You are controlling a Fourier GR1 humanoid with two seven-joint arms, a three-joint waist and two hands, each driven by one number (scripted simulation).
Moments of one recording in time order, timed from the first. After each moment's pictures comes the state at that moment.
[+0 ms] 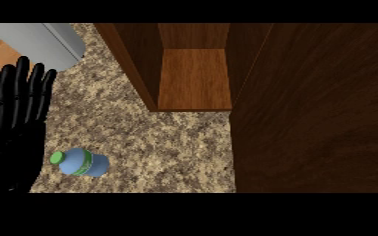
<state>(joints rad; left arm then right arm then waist) -0.01 0.08 0.01 -2.10 0.02 0.00 0.00 0.00 -0.10 0.02 -2.10 -0.01 0.01 -0.01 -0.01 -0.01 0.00</state>
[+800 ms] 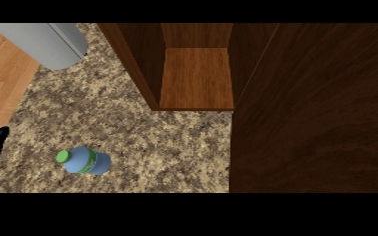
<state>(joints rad) 0.35 0.09 0.18 -2.32 0.30 -0.08 0.18 0.32 -0.09 0.09 -2.36 -0.20 0.10 0.19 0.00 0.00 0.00</state>
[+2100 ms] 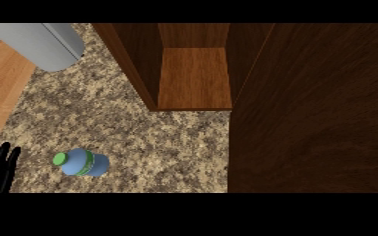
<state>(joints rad) 0.45 0.01 0.24 -2.08 0.16 -0.11 0.00 0.69 -0.08 0.18 -2.44 -0.16 0.22 0.02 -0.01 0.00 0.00</state>
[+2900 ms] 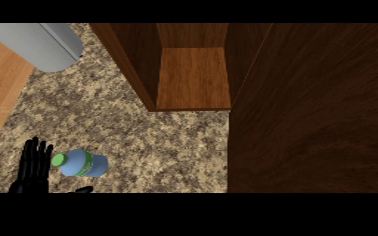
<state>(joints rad) 0.25 0.02 0.34 -1.43 0.11 -0.13 -0.40 0.90 -0.10 0.20 -2.48 -0.14 0.30 -0.14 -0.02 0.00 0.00</state>
